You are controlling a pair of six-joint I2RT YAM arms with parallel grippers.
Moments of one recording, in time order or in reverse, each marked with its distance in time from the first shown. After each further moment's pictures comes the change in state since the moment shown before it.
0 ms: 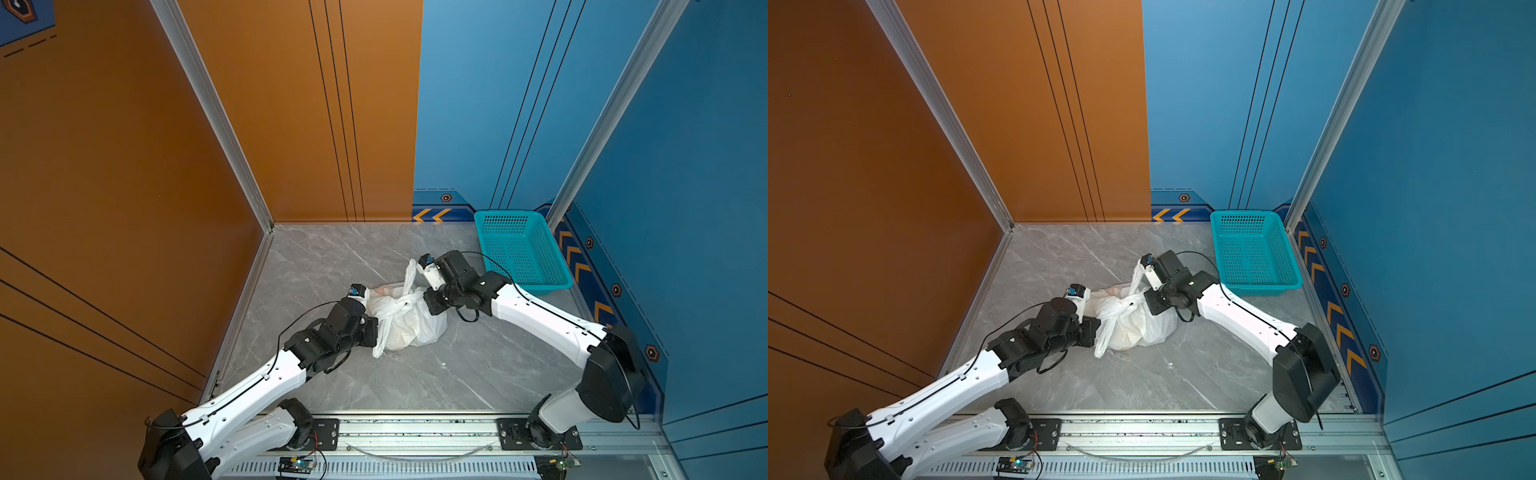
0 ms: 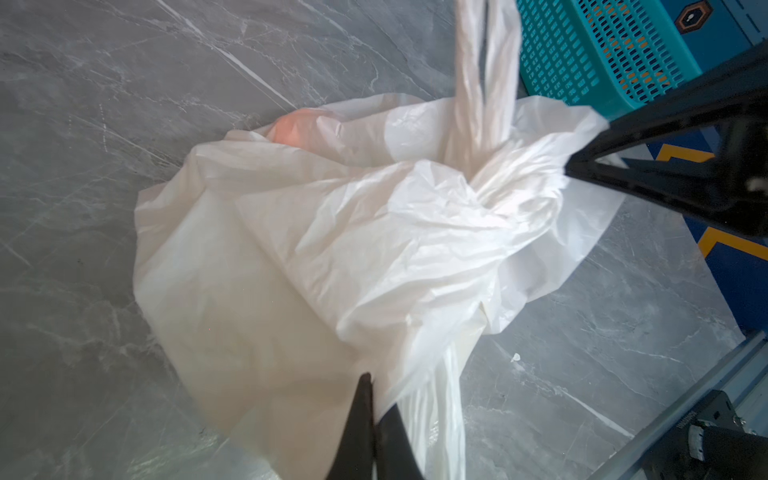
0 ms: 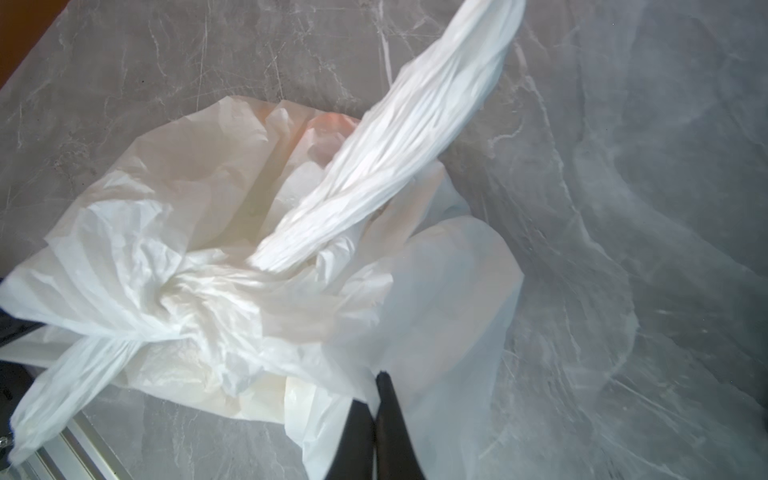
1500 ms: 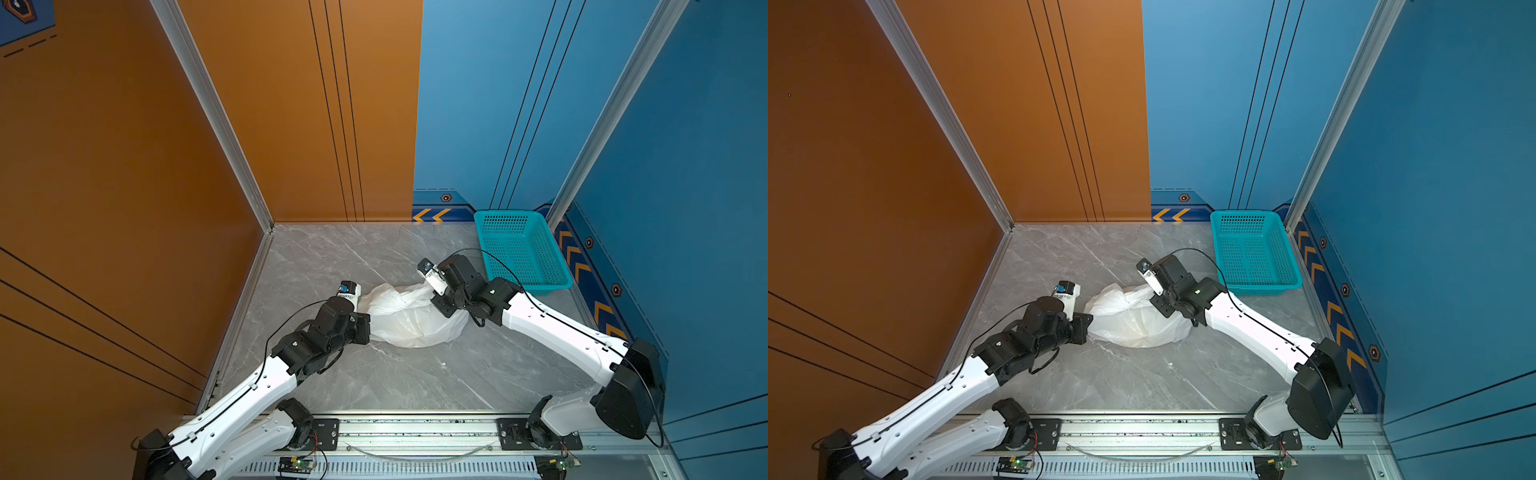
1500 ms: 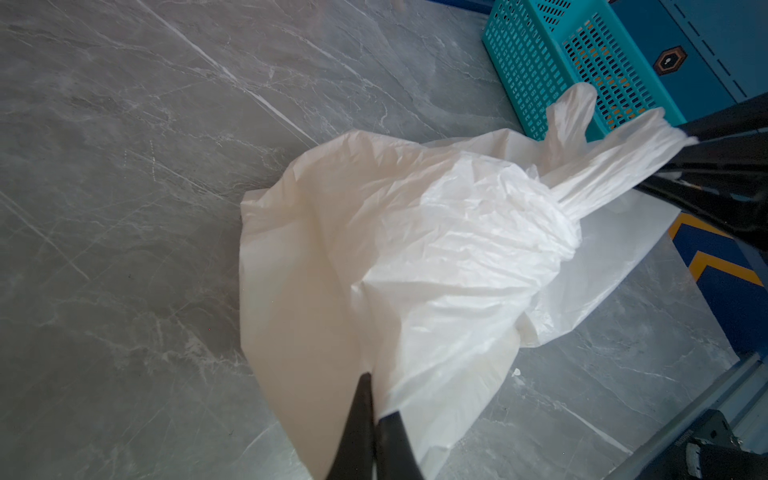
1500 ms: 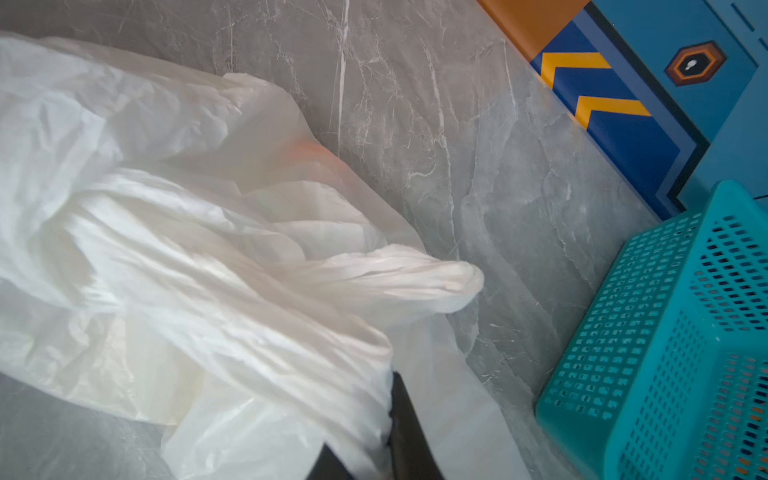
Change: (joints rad) left arm 0.040 -0.082 0.010 -0.028 0.003 0.034; right arm 0.066 -0.047 0.011 -0.009 0.256 -0.337
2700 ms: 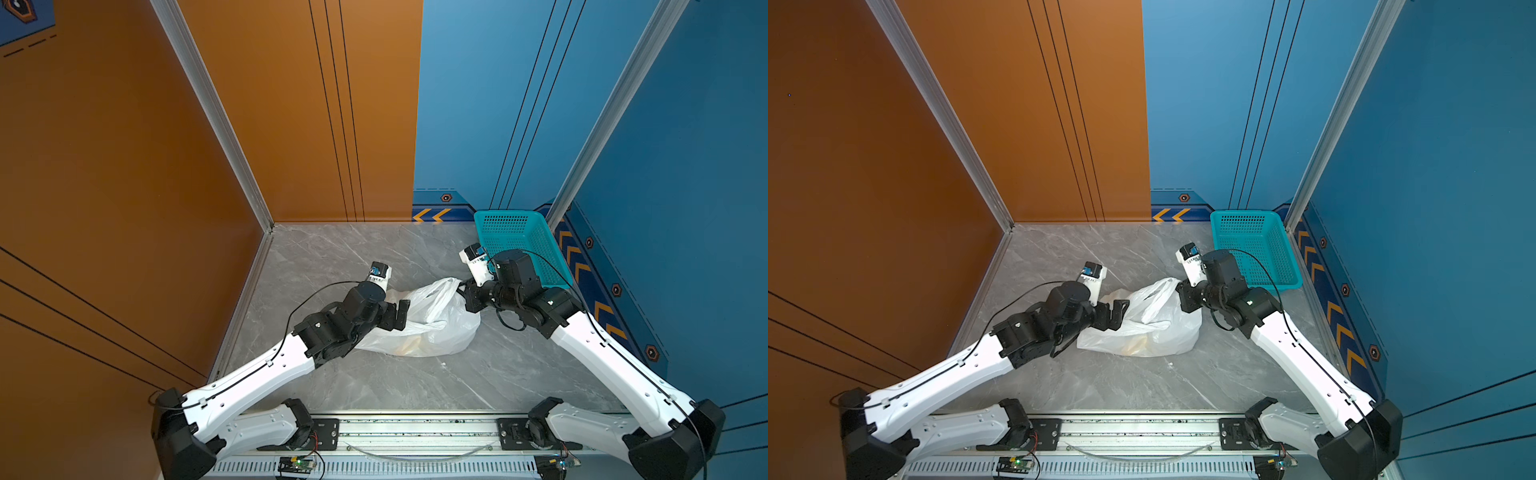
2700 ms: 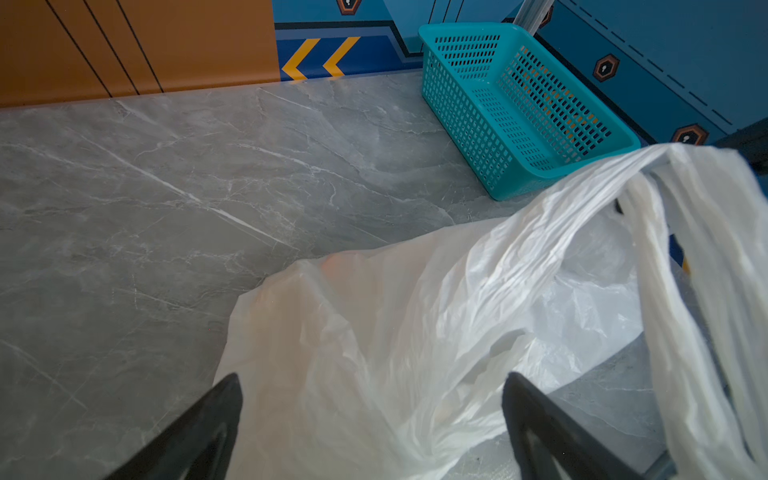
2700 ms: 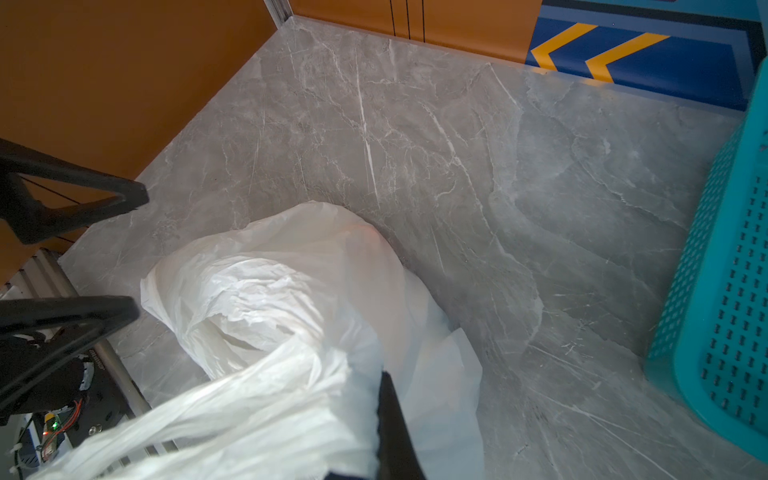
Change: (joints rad) left arm -0.225 0.259 0.304 0.012 -0.205 0.109; right arm -0.197 -0.305 -0.110 0.008 -0.376 0.327
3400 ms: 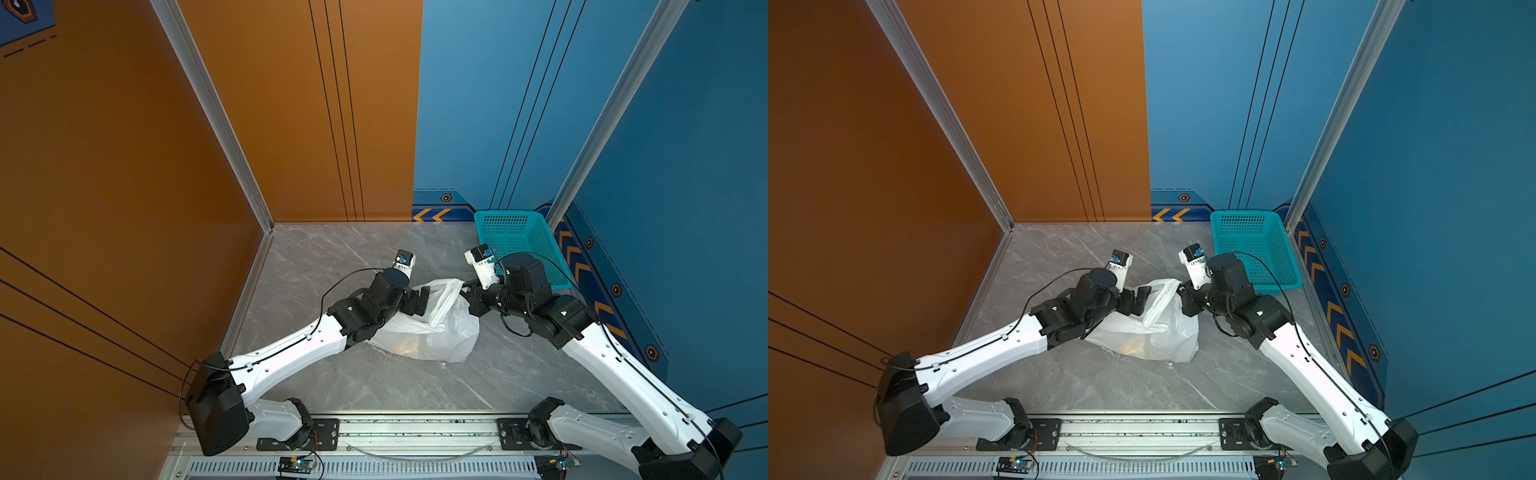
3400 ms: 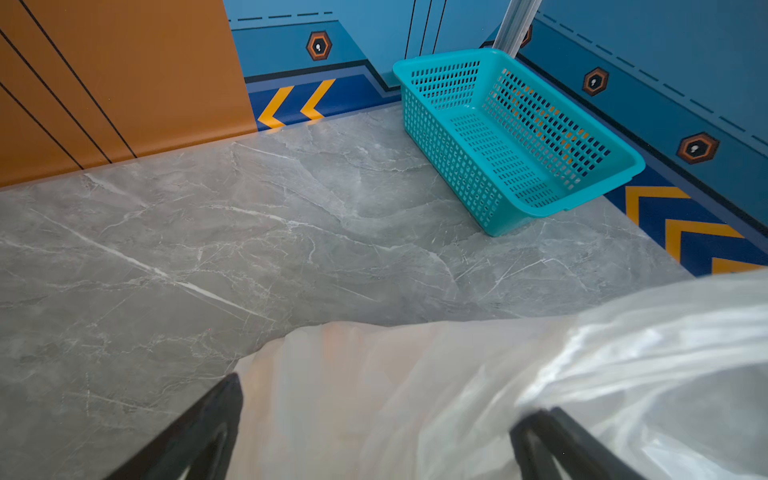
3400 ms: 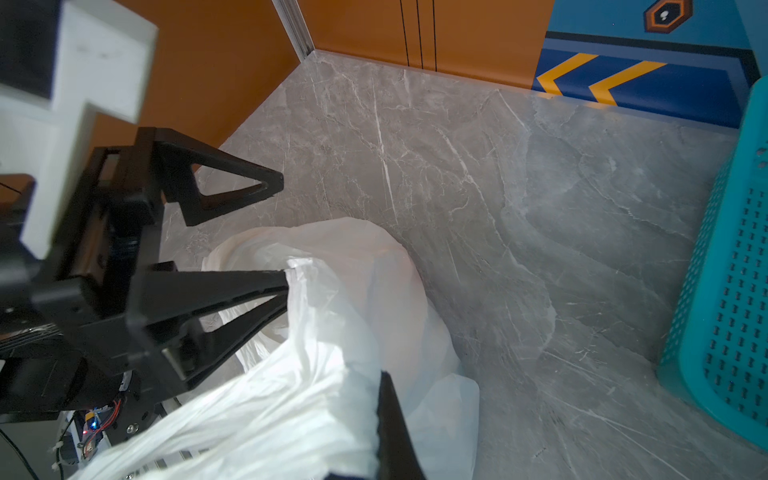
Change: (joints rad) left arm 0.018 0.218 0.085 0.187 -0.020 0.101; right arm 0.024 -0.086 -0.008 -0.003 0.000 0.035
